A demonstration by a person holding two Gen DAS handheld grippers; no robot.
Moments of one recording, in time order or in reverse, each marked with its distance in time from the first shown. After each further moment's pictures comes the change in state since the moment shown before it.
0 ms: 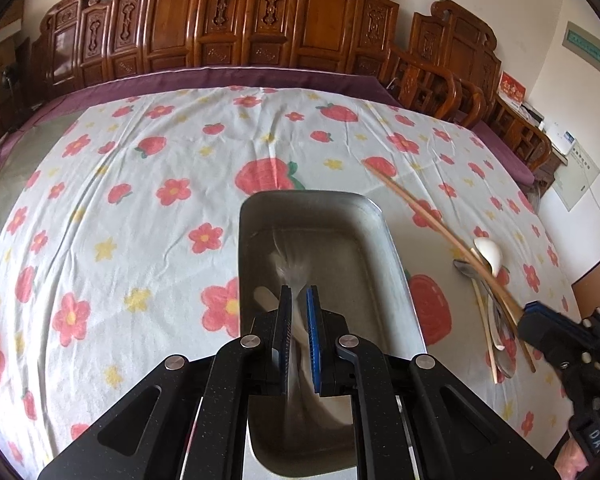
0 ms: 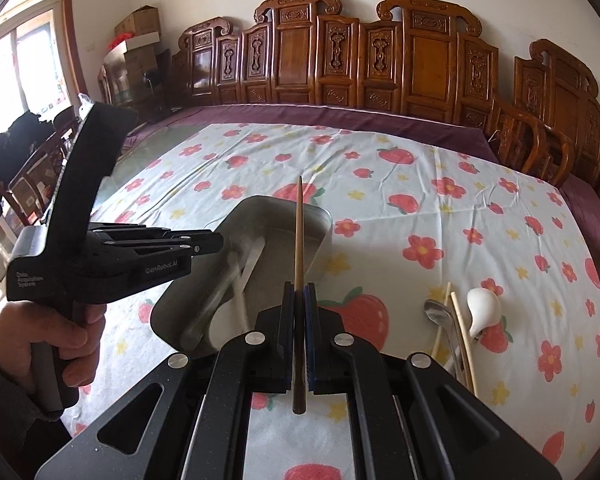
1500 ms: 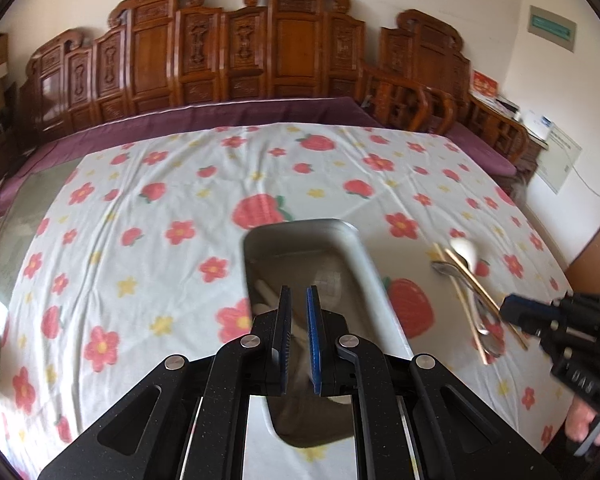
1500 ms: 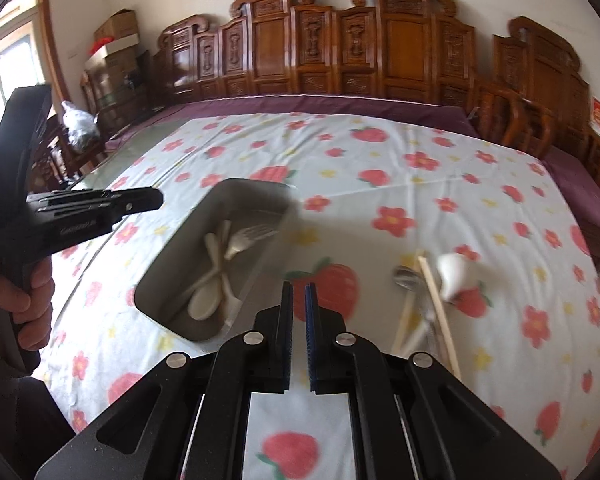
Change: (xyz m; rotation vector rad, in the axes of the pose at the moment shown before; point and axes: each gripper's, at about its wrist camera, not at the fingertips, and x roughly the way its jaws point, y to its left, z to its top) left arm -0.044 -0.013 -0.001 0.132 -0.087 -0.018; right arm -0.022 -0.036 -0.024 0.075 0.035 -0.047
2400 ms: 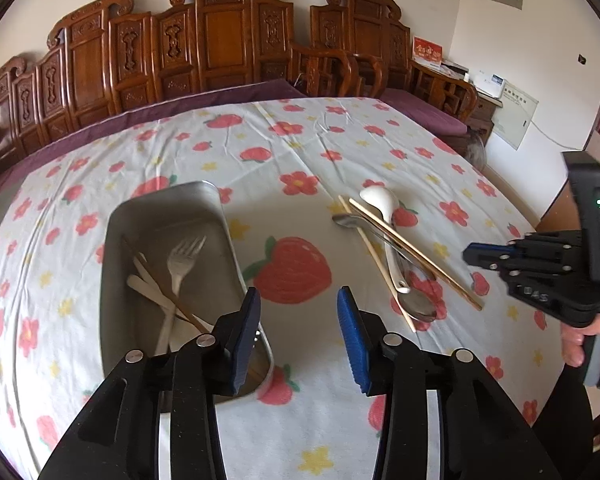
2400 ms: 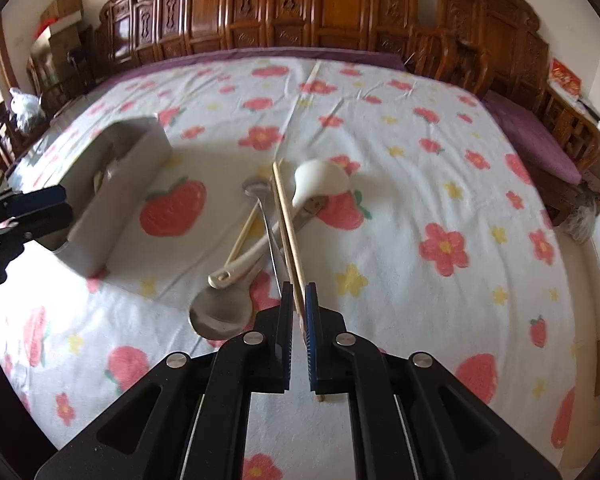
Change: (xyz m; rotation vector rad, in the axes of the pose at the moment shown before) left arm 0.019 -0.103 -0.041 0.125 0.033 -0.108; right arm 0.015 -0.112 -0.058 0.049 0.170 -0.150
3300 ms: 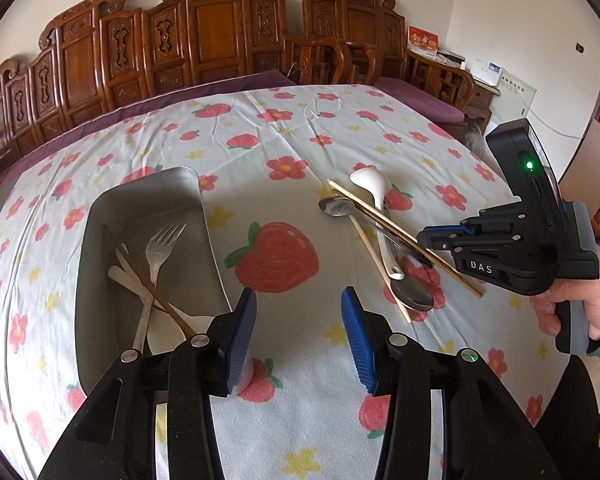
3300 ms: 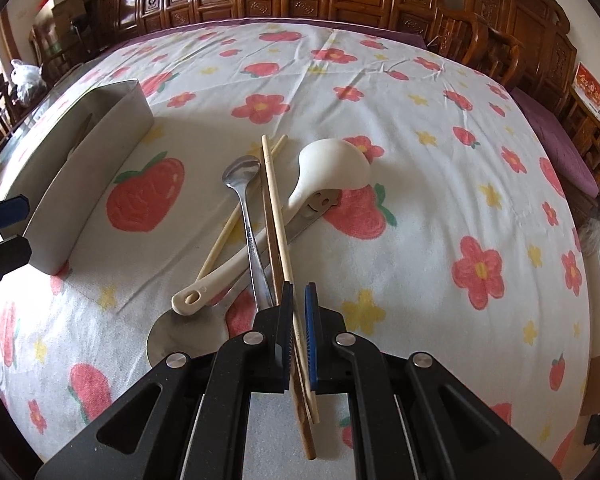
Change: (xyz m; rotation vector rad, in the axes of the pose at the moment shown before) left arm 0.012 -0.014 -0.009 0.024 0.026 0.000; right arm 0.051 0.001 0.020 -0.068 0.092 0.003
